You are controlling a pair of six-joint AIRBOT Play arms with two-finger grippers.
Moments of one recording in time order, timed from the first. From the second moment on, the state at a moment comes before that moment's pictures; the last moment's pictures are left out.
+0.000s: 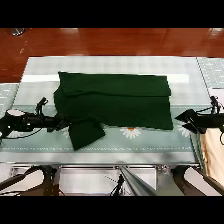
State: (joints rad) left arm 0.28 -1.26 0.50 0.67 -1.07 -1.09; right arm -0.57 -1.09 0.59 -1.00 1.14 1.36
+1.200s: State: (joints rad) left arm 0.23 -1.58 1.25 0.61 -1.18 -1.23; right arm -0.34 -1.58 1.26 -0.86 1.19 1.33
